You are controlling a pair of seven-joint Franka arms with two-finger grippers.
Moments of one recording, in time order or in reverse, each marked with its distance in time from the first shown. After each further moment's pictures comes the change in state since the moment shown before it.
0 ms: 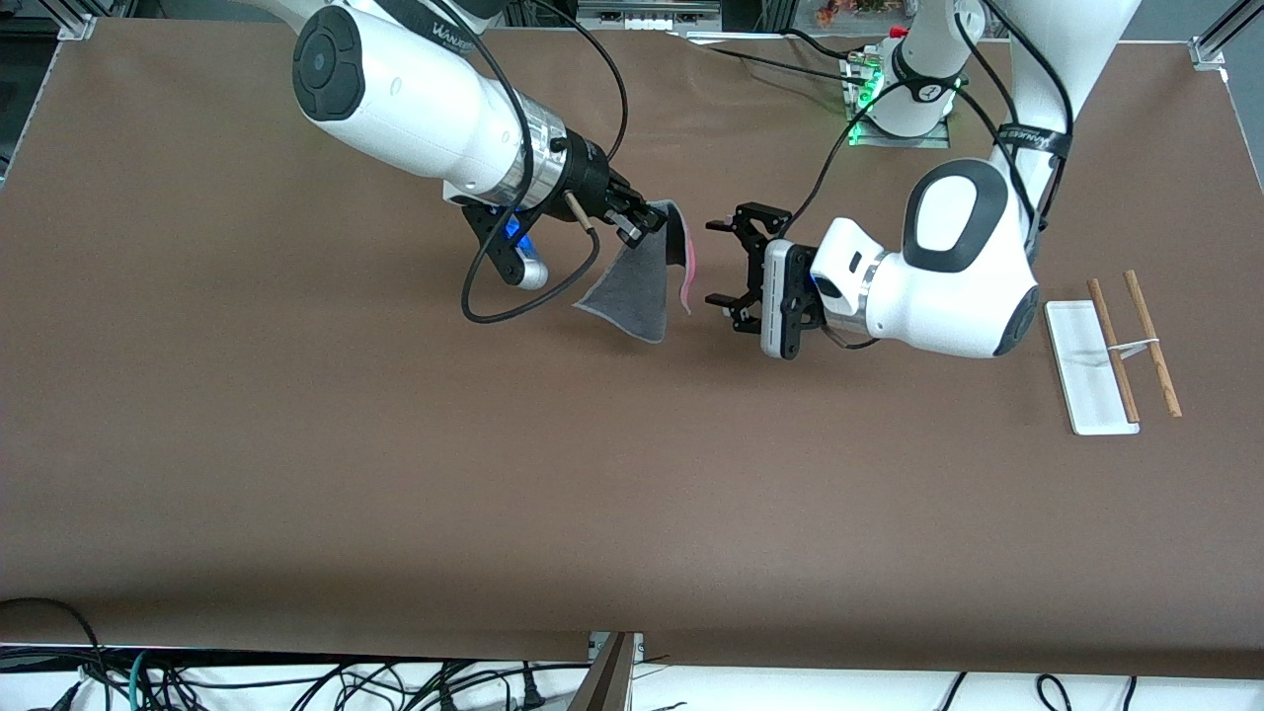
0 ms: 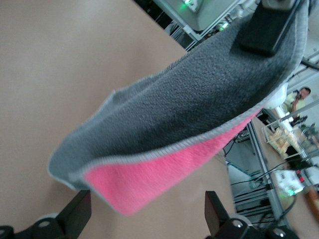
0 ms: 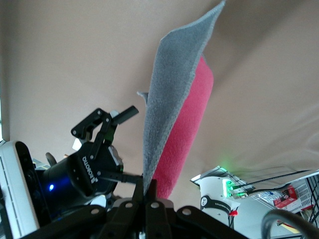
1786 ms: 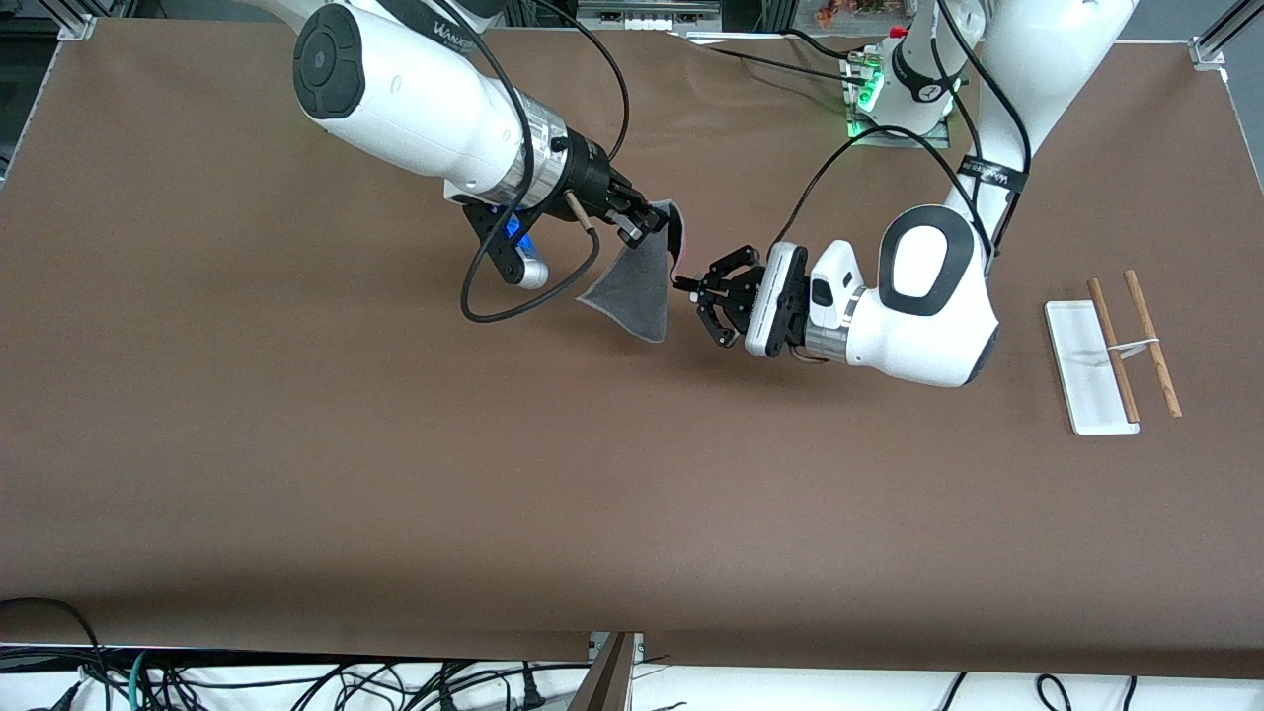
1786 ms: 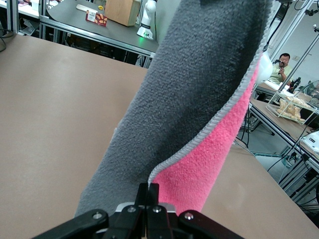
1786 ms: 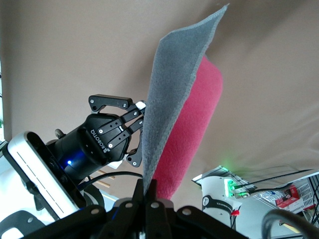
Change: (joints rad) left arm -0.010 0.088 0.000 0.002 -0.129 0.048 0.489; right arm 0.001 0.000 -0.001 0.001 0.000 0.004 0.006
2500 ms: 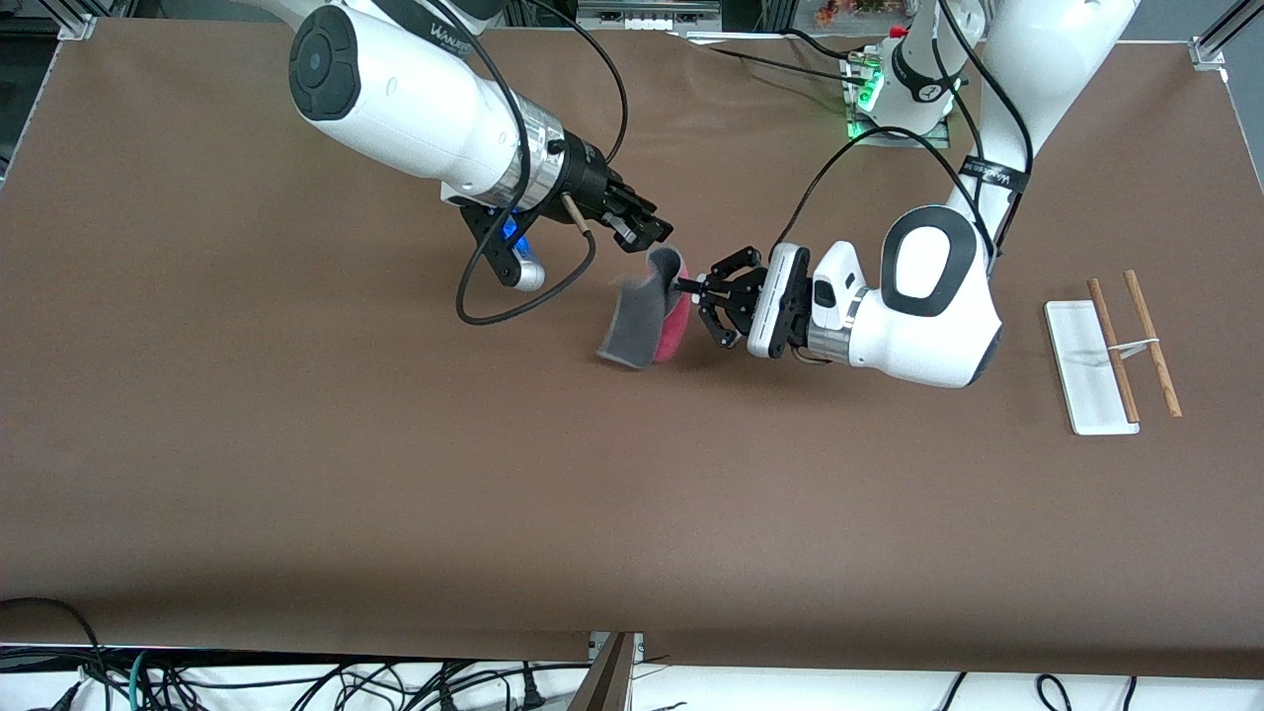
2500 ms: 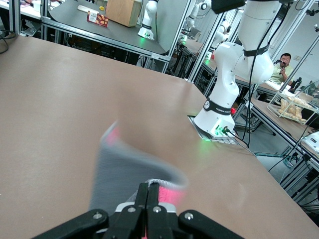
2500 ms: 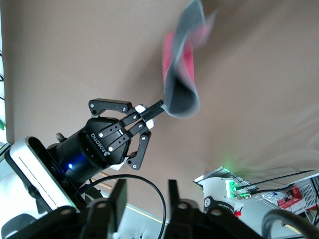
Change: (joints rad) left arm 0.004 0.000 0.001 0.004 0.000 0.000 0.001; right arm -0.005 0.000 -0.007 0.000 0.000 0.002 0.002
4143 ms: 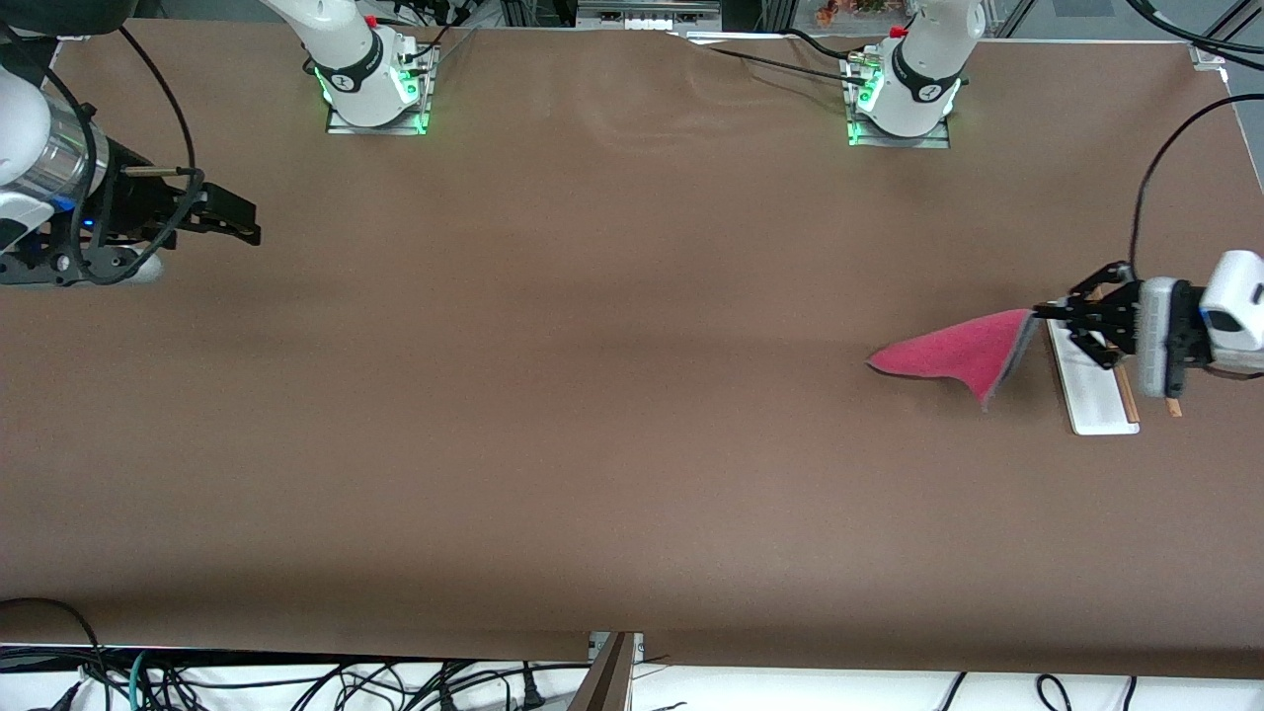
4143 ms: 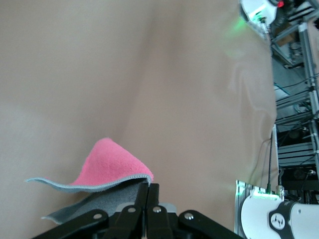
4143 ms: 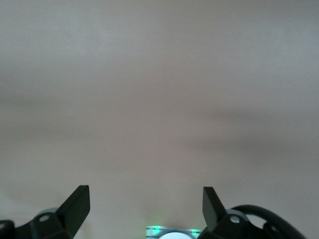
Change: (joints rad) left arm 0.584 -0.045 0.032 0.236 0.746 -0.465 -0.244; right arm -0.404 -0.331 -0.125 -0.289 -0.537 -0.422 -1.445
